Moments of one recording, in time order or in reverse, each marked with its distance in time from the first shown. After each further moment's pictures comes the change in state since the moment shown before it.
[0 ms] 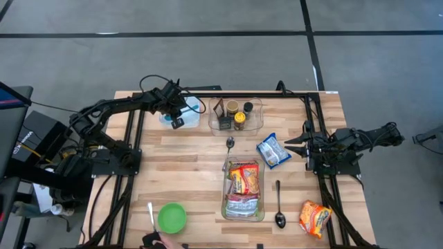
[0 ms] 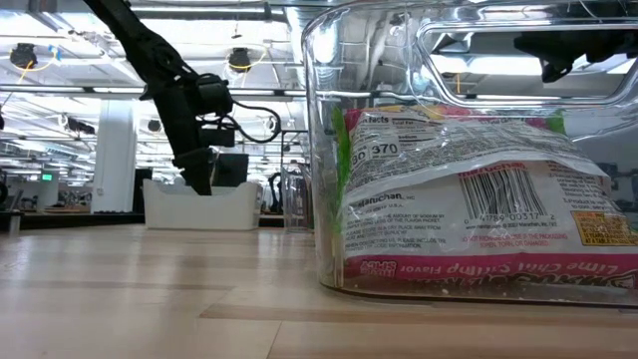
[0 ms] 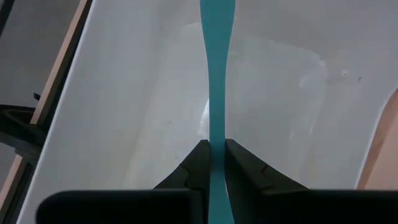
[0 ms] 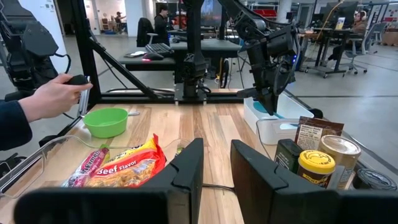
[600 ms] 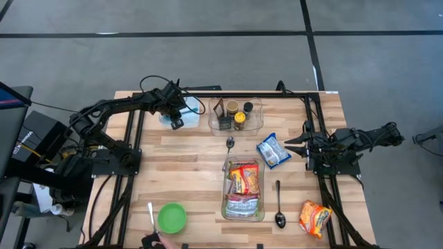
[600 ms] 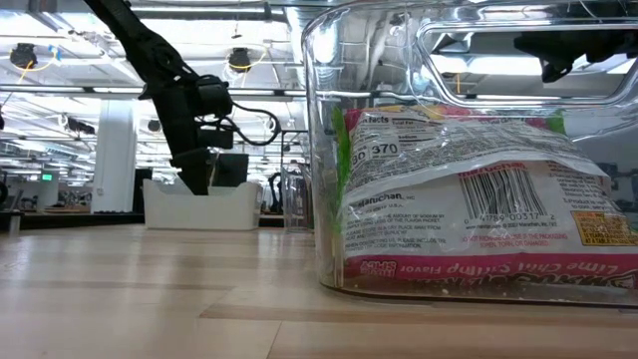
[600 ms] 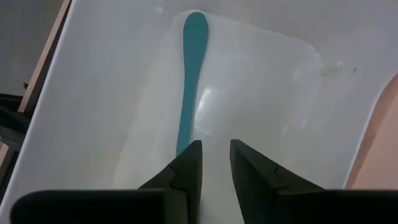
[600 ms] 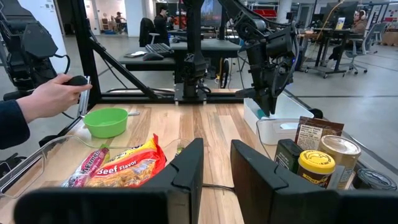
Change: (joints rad) left arm -0.003 0.000 0.000 -0.030 0.003 -0.025; right arm 0.000 0.000 0.000 0.000 0.000 0.000
